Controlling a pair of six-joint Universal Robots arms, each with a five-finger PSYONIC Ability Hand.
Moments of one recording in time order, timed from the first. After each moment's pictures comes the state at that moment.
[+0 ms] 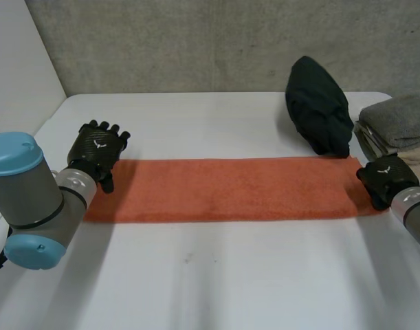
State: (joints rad) left arm 4.43 -2.03 -1.63 3.51 -1.51 3.76; right arm 1.57 -1.03 1.64 -0.22 1.36 2.43; left_hand 0.20 0.21 0.21 0.21 0.05; right_hand 1.14 1.18 1.19 1.20 0.99
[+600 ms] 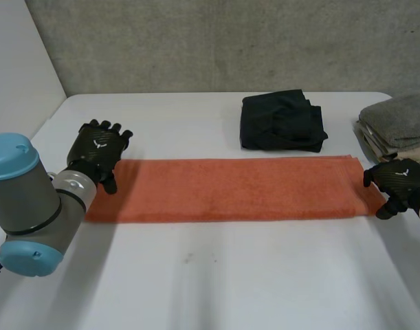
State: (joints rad) left arm 4.41 -1.97 -1.67 3.51 -1.51 3.70; right arm 1.41 -1.11 1.72 -0.18 1.09 2.49; left_hand 0.20 0.21 0.21 0.21 0.05; right_hand 0.63 0.62 0.62 0.61 0.42
